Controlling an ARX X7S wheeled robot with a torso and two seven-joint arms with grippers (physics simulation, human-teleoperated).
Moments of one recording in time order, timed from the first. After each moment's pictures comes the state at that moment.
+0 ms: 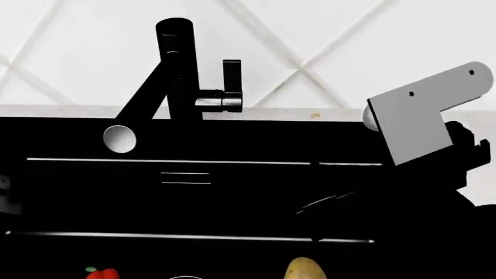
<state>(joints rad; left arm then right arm) -0.76 -0.59 -0.04 0.39 -0.65 -1.38 -0.07 0.92 0.57 -0.04 -0.49 1.04 1.56 0.28</state>
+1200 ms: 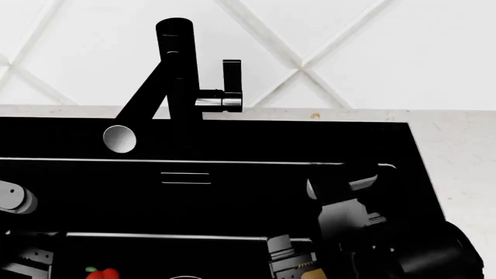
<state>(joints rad) -0.57 -0.56 0.05 0.33 -0.67 -1.35 -0.09 1.00 0.42 -0.71 0.43 0.92 1.10 0.14</state>
